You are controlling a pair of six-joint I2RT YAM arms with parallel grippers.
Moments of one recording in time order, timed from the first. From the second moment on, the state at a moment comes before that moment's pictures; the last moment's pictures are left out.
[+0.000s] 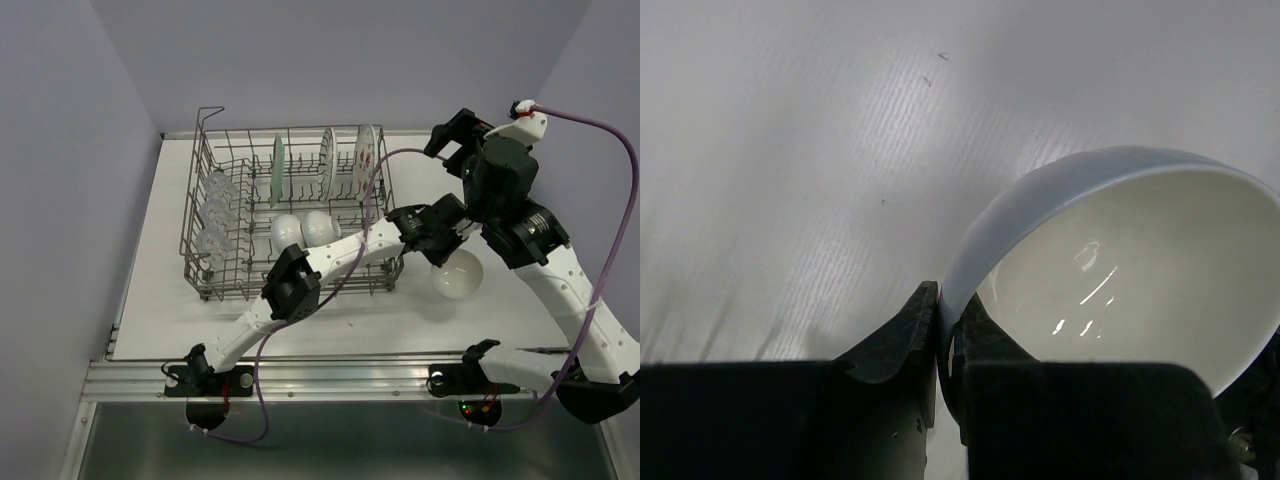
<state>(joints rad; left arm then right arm) -1.11 2.44 2.40 -0.75 0.11 -0.11 0.56 1.11 1.46 -0.39 0.73 0.48</state>
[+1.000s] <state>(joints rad) -1.16 2.51 2.42 -0.80 0.03 -0.10 0.56 1.12 1.46 -0.39 0.72 0.48</state>
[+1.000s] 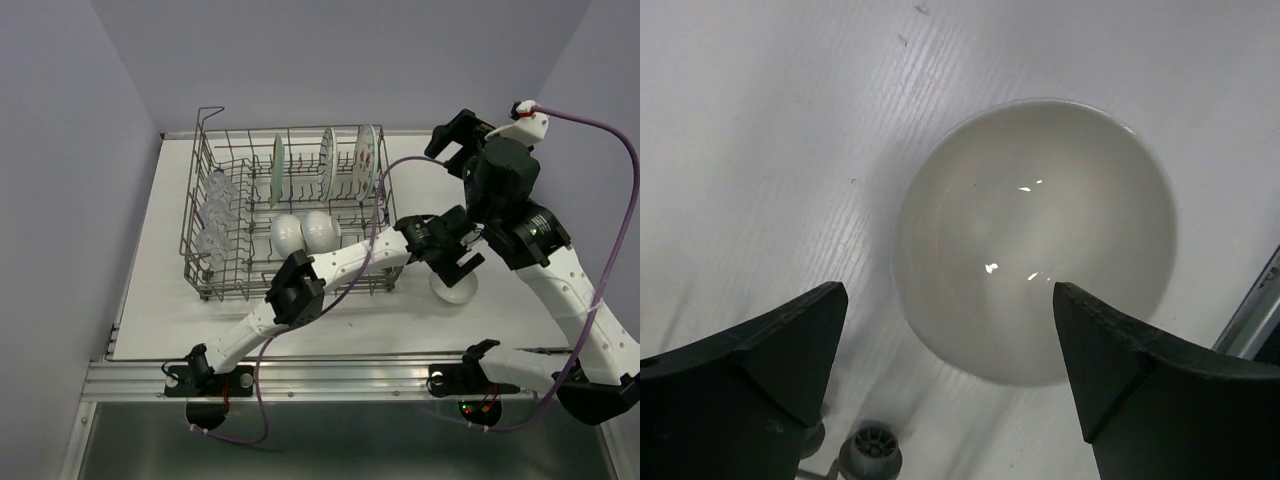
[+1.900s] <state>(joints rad) -0.85 1.46 1.65 -0.75 -0.41 -0.36 0.56 1.24 1.55 -0.46 0.77 0.44</state>
